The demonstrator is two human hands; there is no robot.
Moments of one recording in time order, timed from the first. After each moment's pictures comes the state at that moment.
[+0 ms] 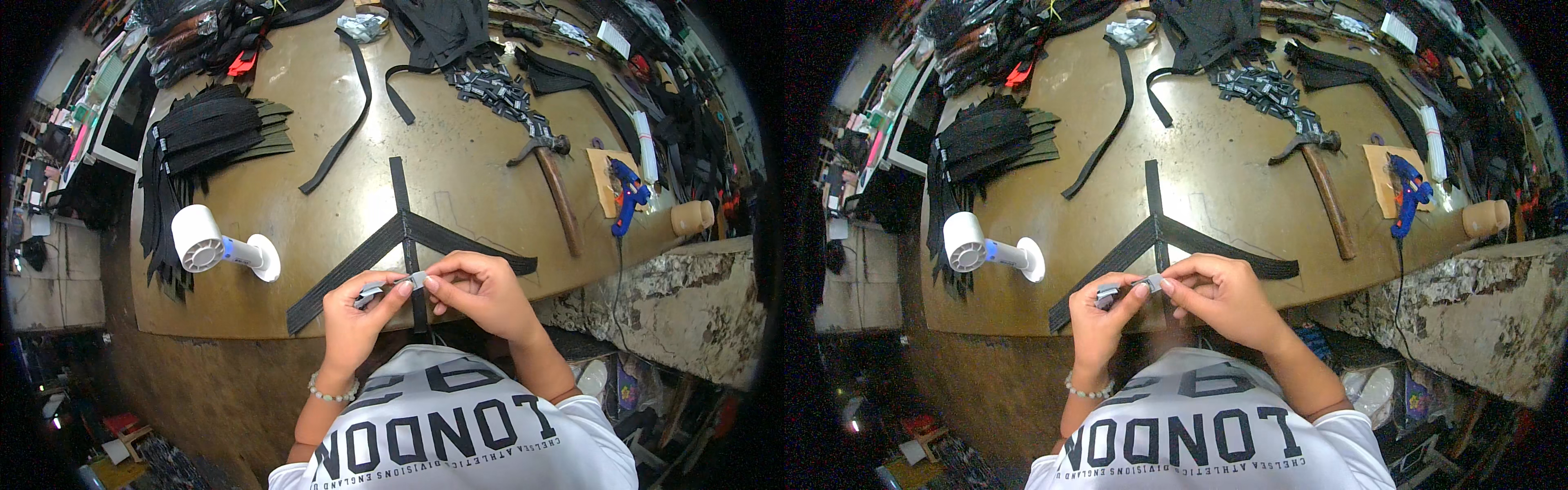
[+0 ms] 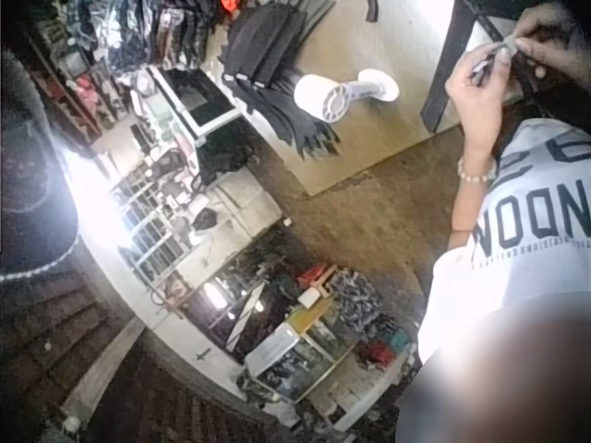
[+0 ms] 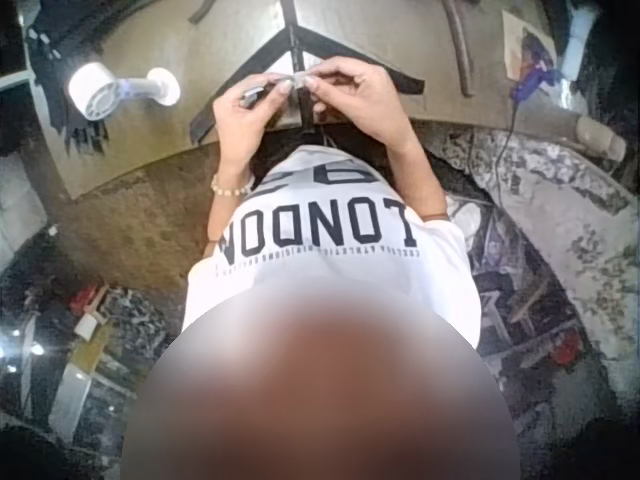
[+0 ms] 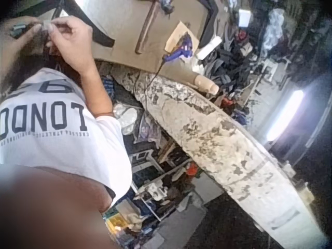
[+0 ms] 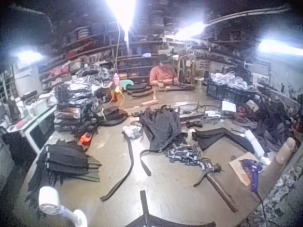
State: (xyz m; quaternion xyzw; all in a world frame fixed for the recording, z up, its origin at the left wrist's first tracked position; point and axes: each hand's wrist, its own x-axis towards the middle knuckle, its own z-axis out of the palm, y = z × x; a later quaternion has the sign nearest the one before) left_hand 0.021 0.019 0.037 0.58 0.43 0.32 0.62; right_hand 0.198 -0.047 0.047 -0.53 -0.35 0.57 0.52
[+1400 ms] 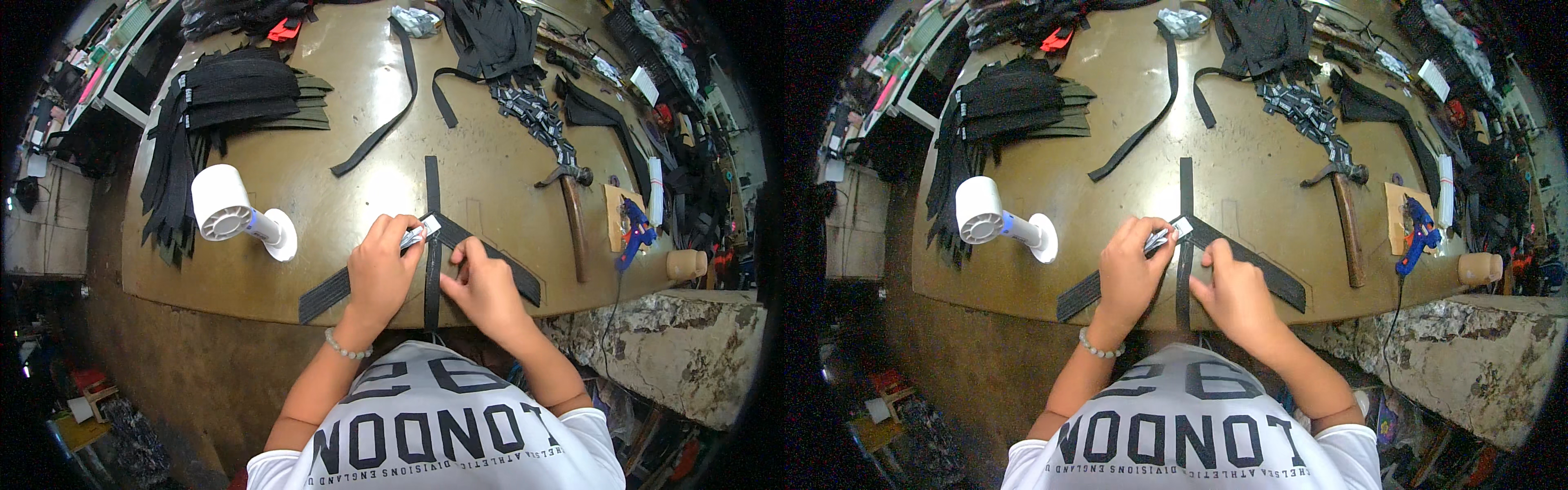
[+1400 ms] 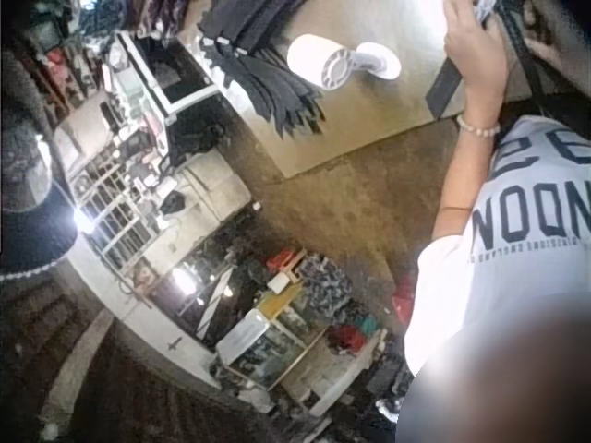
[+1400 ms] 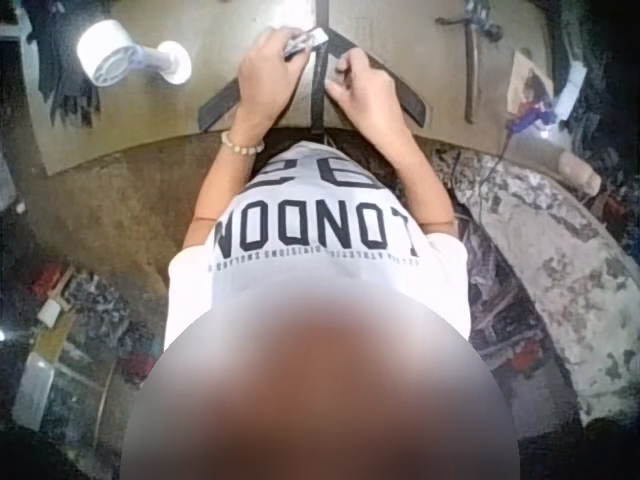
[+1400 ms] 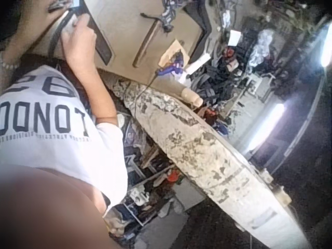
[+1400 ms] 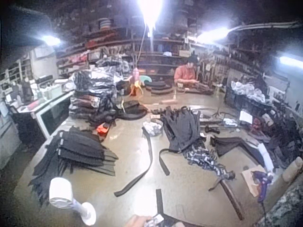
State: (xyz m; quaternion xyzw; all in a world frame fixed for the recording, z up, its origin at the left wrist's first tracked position) left_hand 0.049 0.058 0.007 0.75 0.49 0.31 0.32; right_hand 0.192 -0.027 0.028 -0.74 -0.55 0.30 0.23
